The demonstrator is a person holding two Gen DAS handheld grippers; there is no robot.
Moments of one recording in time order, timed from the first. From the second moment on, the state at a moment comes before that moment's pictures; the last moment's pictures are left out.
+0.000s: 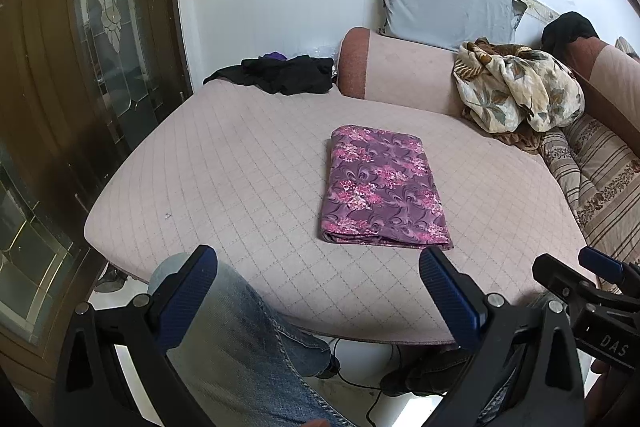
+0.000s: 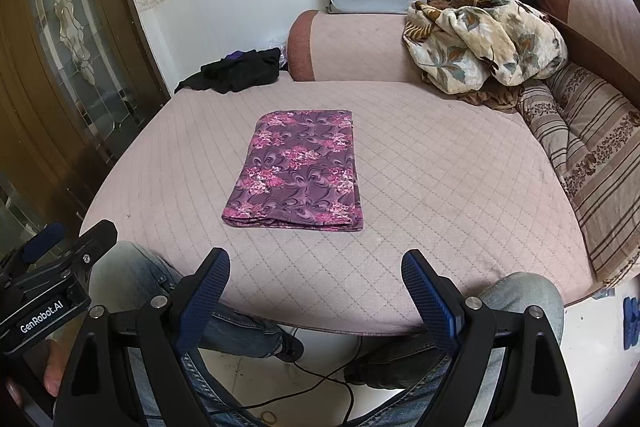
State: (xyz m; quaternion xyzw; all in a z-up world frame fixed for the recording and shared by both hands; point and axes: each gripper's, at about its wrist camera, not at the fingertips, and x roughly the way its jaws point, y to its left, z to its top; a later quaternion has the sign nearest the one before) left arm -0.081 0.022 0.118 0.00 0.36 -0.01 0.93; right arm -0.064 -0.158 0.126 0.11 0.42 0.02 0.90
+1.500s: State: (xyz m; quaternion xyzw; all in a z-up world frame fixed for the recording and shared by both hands) left arm -0.078 0.017 0.118 0.01 0.36 -0.01 0.93; right arm -0.045 -0.160 0.130 0.10 0.42 0.02 0.90
